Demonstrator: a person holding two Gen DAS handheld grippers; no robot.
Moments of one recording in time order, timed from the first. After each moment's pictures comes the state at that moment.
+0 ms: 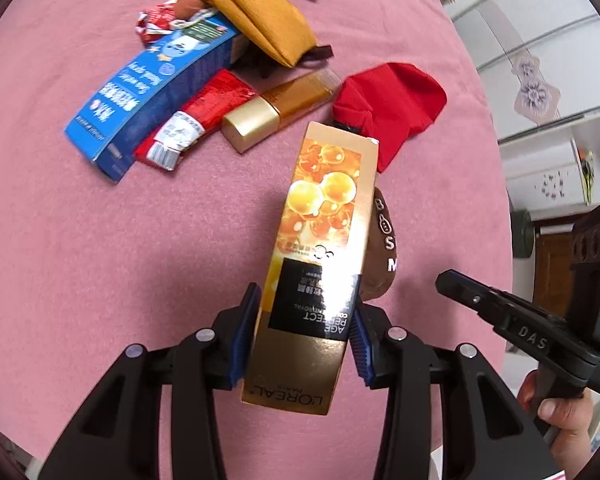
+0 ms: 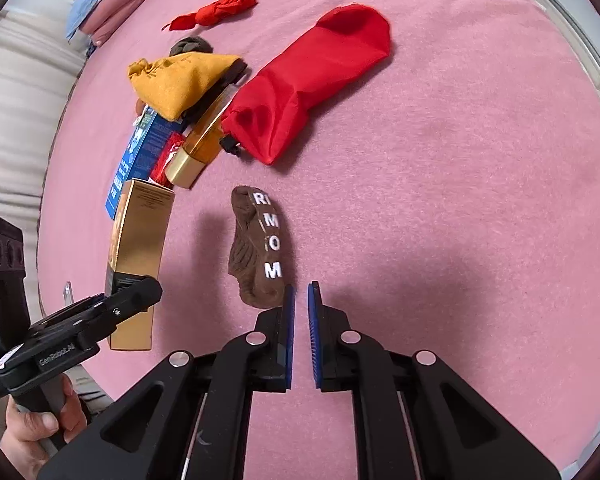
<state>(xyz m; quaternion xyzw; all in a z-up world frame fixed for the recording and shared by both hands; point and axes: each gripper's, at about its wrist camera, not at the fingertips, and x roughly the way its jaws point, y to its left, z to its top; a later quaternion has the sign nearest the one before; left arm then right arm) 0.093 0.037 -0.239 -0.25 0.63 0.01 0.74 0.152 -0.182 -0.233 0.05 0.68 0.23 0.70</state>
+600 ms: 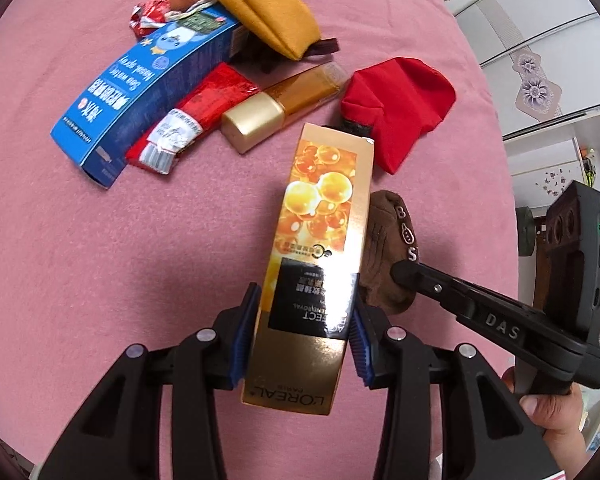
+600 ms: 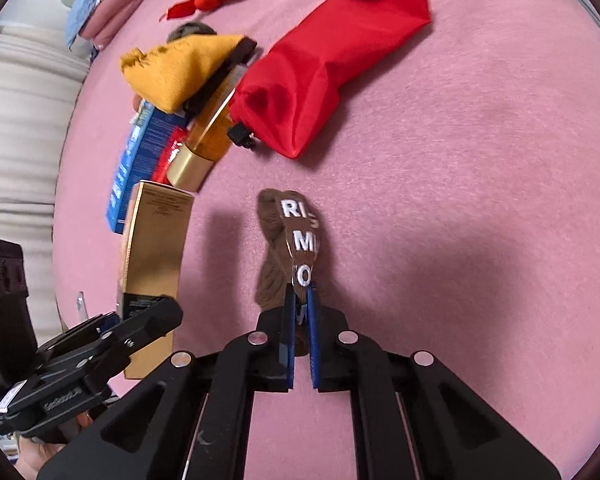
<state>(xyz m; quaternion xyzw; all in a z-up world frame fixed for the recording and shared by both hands) 0.114 0.041 -0.253 -0.24 0.64 0.00 0.73 0.155 -0.166 -0.261 0.09 0.69 0.24 0.68</state>
